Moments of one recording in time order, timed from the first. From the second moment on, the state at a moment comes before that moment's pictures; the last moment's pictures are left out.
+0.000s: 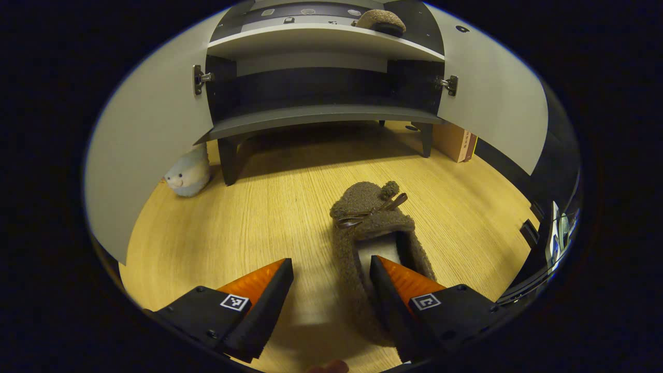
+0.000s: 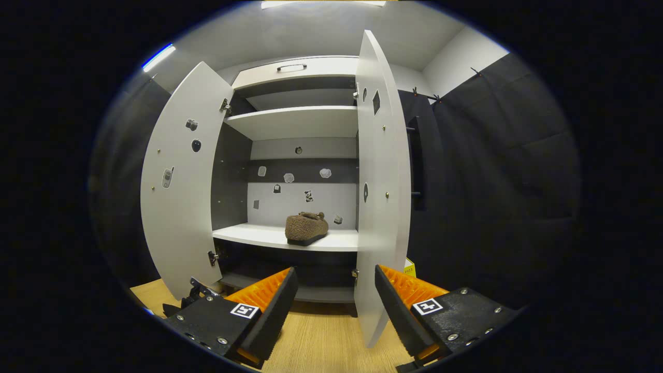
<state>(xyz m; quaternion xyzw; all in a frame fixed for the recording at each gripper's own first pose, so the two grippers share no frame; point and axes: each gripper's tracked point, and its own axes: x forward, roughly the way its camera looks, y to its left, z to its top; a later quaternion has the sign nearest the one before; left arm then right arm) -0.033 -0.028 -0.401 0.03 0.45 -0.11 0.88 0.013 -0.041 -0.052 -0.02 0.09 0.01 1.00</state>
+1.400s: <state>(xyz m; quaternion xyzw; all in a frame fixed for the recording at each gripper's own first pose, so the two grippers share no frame) 0.050 -0.047 -0.069 -0.06 0.21 -0.08 0.97 0.023 -0.029 -0.055 -0.03 0.08 0.01 1.00</state>
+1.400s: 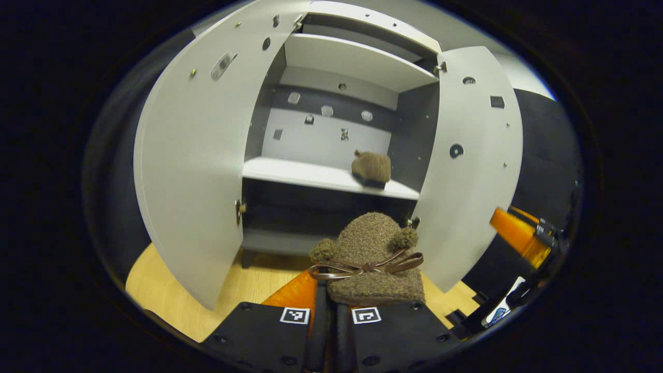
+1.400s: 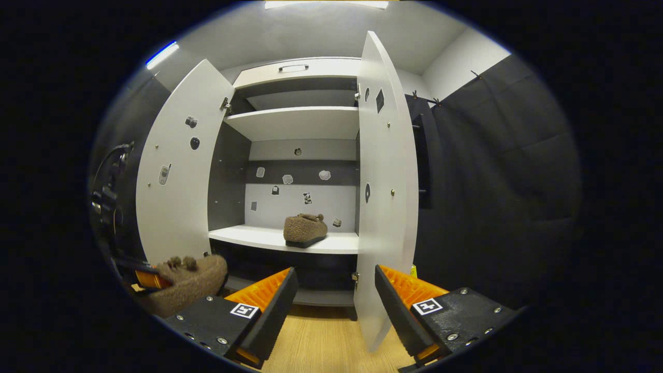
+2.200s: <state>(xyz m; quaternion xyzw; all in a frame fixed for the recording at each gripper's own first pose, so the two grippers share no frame) 0.397 -0.023 -0.064 -0.03 0.27 0.00 0.96 -0.004 -0.086 -0.048 -0.03 0.09 -0.06 0.99</state>
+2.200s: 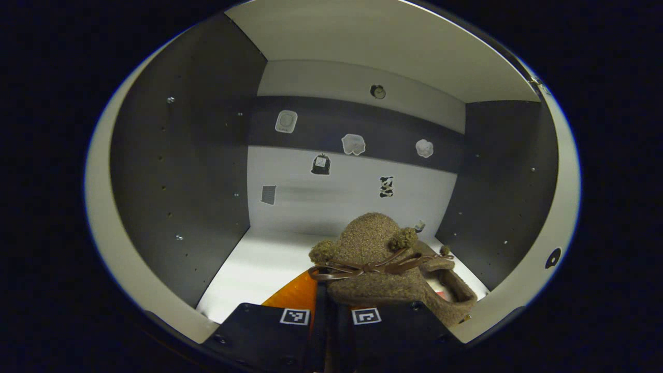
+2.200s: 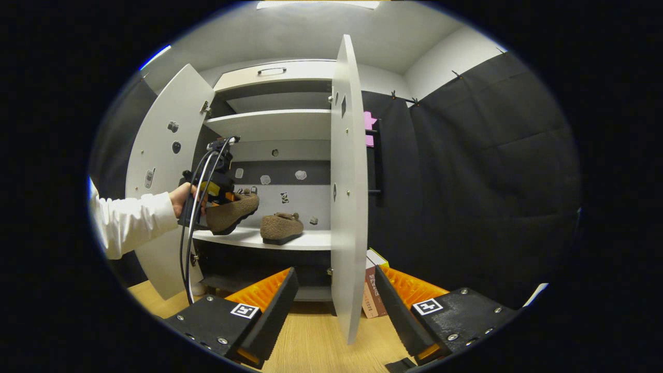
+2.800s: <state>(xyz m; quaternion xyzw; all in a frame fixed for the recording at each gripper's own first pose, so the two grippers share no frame) 0.430 -0.006 -0.146 -0.01 0.36 0.04 0.93 -0.005 -0.102 -0.056 -0.04 0.10 -0.08 0.99</state>
